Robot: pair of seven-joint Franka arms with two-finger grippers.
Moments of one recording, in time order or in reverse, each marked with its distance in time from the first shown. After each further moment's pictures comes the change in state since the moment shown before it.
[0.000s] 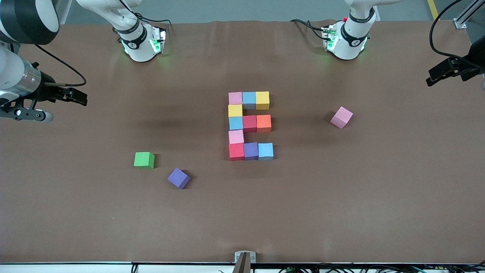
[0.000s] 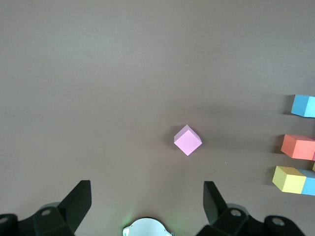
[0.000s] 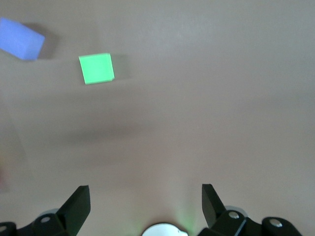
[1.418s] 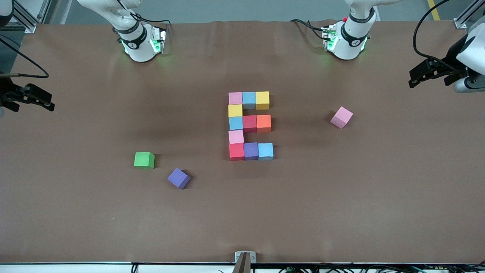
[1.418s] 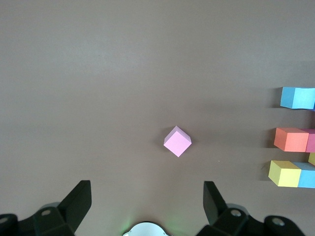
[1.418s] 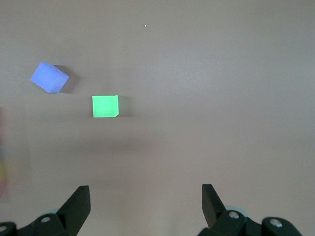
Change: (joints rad) left arm 0.004 0.013 -0.074 0.006 0.000 0.017 0.000; right arm -0.074 0.049 -0.014 0.197 0.033 -0.002 -0.214
